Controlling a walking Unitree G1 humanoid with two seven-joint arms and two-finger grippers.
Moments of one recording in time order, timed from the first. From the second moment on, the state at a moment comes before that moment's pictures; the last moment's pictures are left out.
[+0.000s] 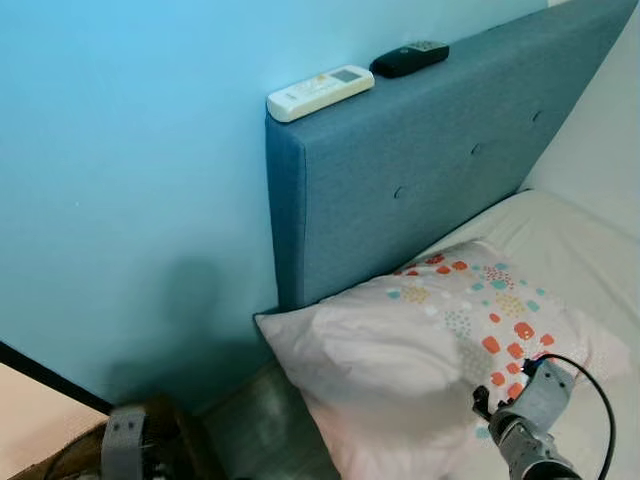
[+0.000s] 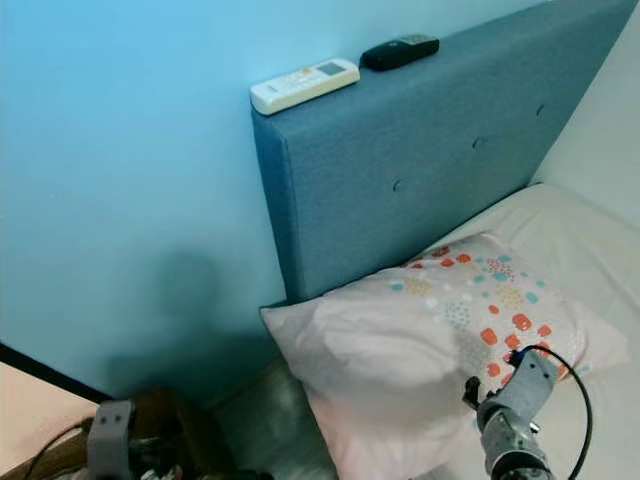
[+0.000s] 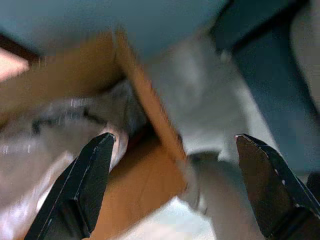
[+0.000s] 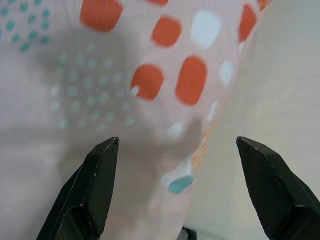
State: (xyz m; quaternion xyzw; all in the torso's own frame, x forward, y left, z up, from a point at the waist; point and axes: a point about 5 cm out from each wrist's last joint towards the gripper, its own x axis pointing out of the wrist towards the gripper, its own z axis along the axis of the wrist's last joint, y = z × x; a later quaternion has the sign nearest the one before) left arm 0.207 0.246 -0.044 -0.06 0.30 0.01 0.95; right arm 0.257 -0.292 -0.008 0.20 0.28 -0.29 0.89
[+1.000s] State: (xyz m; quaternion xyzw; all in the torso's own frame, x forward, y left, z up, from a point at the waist) left arm 0.217 0.239 -0.033 -0.07 0.25 -0.02 0.97; right arm 0.271 -0.308 0.019 0.39 0.09 -0.25 0.88
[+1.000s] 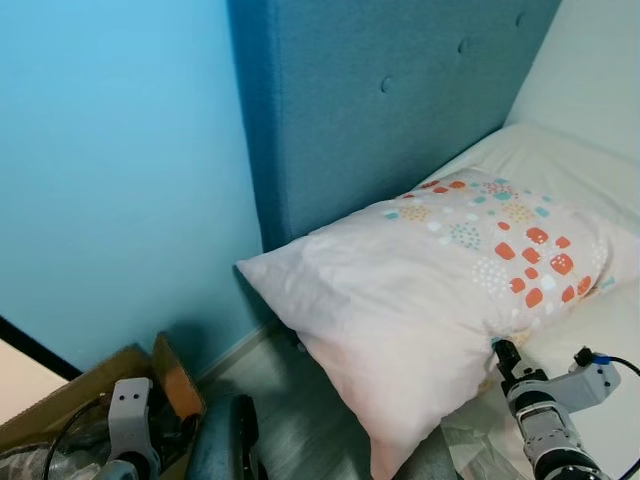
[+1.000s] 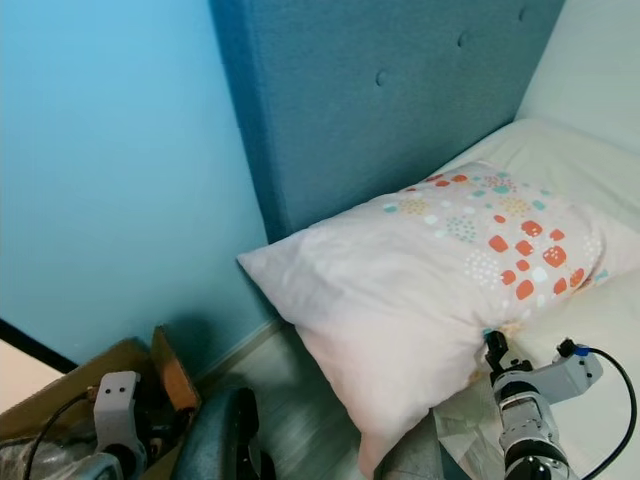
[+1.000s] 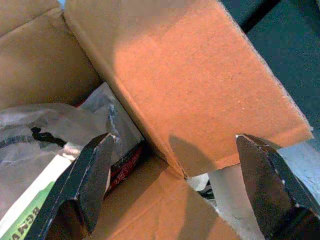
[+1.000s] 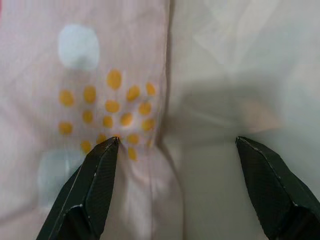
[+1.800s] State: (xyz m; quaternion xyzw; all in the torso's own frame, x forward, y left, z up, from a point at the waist) left arm 0.189 0.239 -0.002 -0.04 0.20 -0.07 0.98; right arm 0.308 -0.312 0.076 0.51 -0.09 -0.11 0.85
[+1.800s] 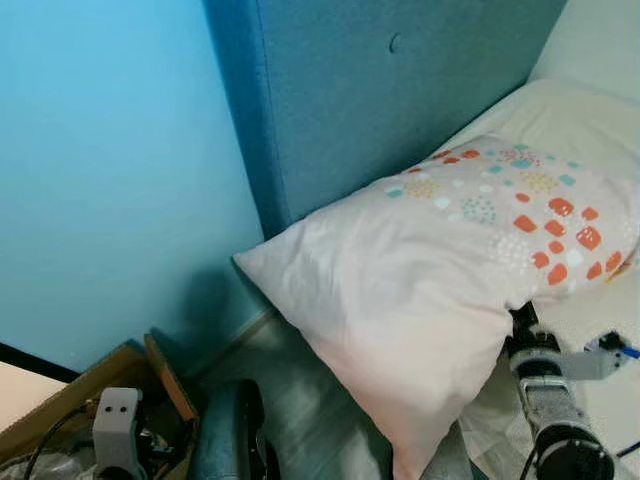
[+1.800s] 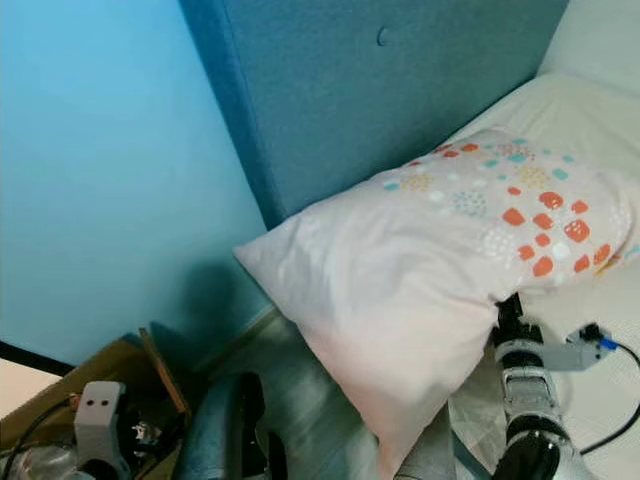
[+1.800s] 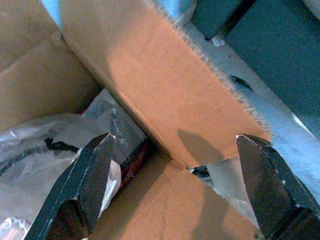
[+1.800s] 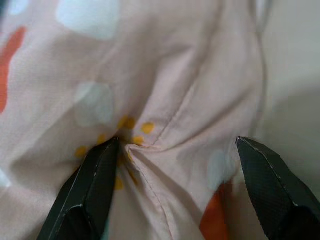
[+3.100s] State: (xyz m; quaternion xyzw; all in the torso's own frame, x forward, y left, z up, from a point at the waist) left arm 0.172 0.235 0.001 -0.05 0.24 -0.06 0.97; right arm 0.316 -0.344 0.110 0.46 -0.08 -0.16 0.87
